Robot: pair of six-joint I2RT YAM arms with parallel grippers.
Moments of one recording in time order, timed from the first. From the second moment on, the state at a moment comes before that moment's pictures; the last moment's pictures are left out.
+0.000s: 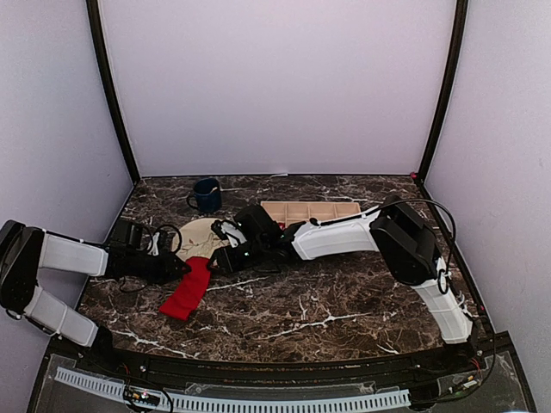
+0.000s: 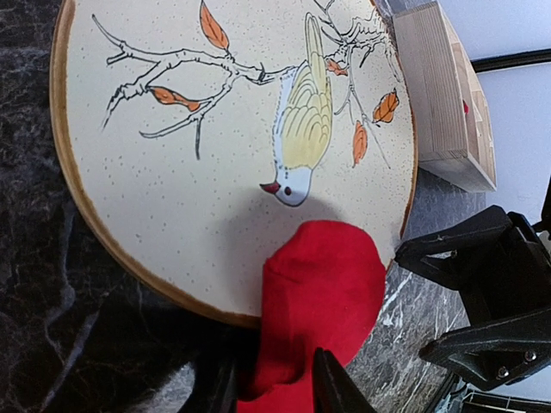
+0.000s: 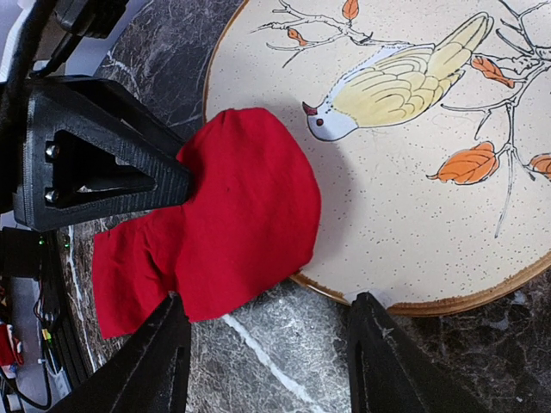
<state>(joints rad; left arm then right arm) -0.20 1.39 0.43 0.08 0.53 -0.59 1.04 2.35 1.72 -0.01 -0.30 0.48</state>
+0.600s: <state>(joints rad) -0.26 1.37 0.43 0.06 0.54 -0.61 1.04 2.34 1.66 0.05 -0.30 0.48</state>
